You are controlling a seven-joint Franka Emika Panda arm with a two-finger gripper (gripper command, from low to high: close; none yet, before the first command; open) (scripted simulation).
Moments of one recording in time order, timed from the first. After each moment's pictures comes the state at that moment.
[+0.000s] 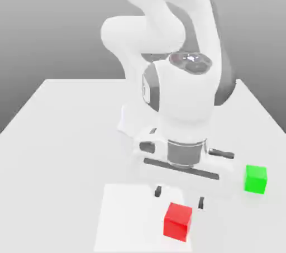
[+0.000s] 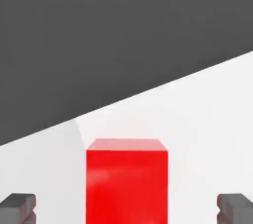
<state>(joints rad) -0.05 0.27 0.19 -2.54 -0.15 2.80 1.42</state>
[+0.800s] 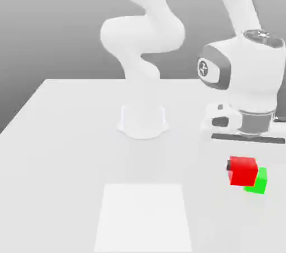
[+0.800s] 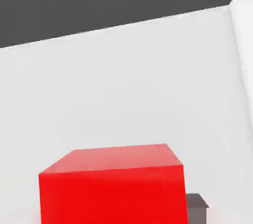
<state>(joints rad) 0.24 0.01 0.42 -2.64 0.02 2.66 1.53</state>
